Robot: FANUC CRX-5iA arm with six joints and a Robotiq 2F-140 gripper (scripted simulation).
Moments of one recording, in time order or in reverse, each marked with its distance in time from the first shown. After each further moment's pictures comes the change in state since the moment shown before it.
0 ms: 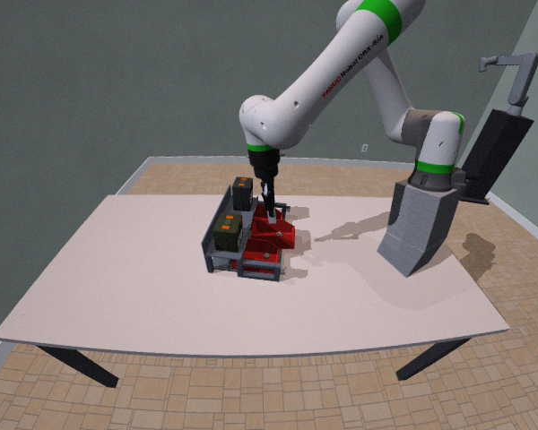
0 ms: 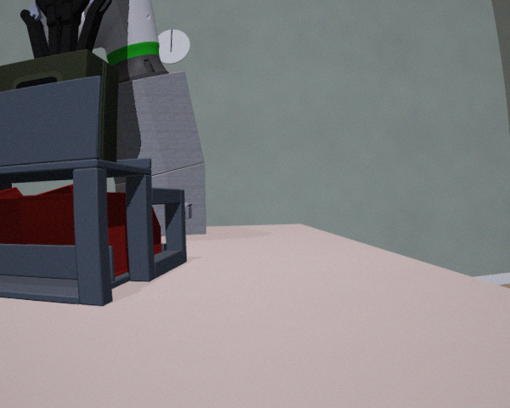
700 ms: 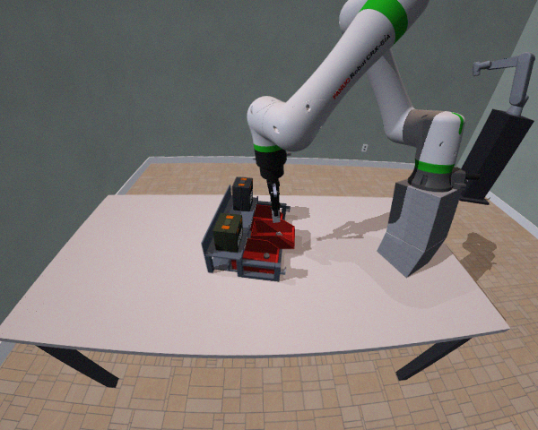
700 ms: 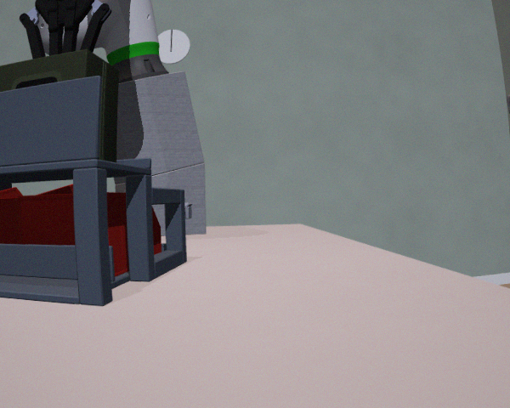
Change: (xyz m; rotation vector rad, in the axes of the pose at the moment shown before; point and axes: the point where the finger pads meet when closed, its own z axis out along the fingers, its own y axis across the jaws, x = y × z) arm -0.014 0.010 0.005 -0.023 0.017 -0.209
